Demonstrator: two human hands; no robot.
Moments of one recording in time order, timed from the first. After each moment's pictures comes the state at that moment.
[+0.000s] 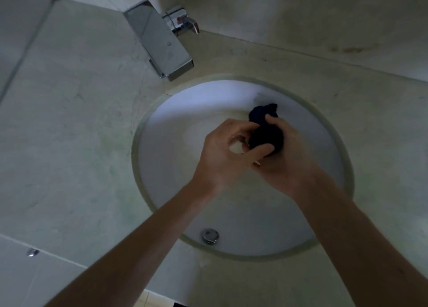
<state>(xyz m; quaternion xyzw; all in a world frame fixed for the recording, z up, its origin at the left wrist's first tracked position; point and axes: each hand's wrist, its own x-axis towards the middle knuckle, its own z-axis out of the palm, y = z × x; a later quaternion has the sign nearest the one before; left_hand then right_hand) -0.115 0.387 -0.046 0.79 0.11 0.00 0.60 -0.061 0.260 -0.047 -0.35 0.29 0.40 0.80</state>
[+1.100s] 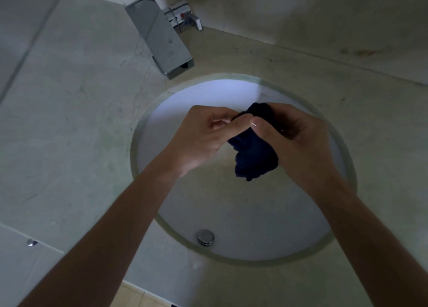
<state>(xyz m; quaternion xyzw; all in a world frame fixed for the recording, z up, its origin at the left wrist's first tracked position) -0.092 0.428 -0.010 0.78 0.12 -0.10 0.61 -0.053 0.246 -0.016 -0.74 -0.09 0.19 0.64</state>
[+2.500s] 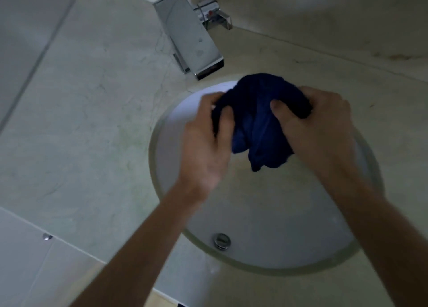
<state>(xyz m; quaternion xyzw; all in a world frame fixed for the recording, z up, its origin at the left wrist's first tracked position) -0.118 0.430 -0.017 0.85 0.20 0.15 0.45 -0.029 0.287 0.006 -0.90 -0.09 0.10 0.41</state>
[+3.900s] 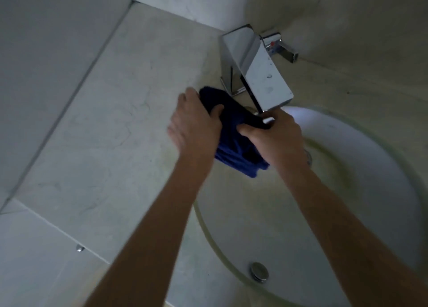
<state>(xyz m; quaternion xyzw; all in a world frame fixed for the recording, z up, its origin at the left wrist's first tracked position) -0.069 0.549 -0.038 0.89 0.42 0.03 0.18 -0.020 0.414 -0.046 -0.87 0.01 0.25 0.42</state>
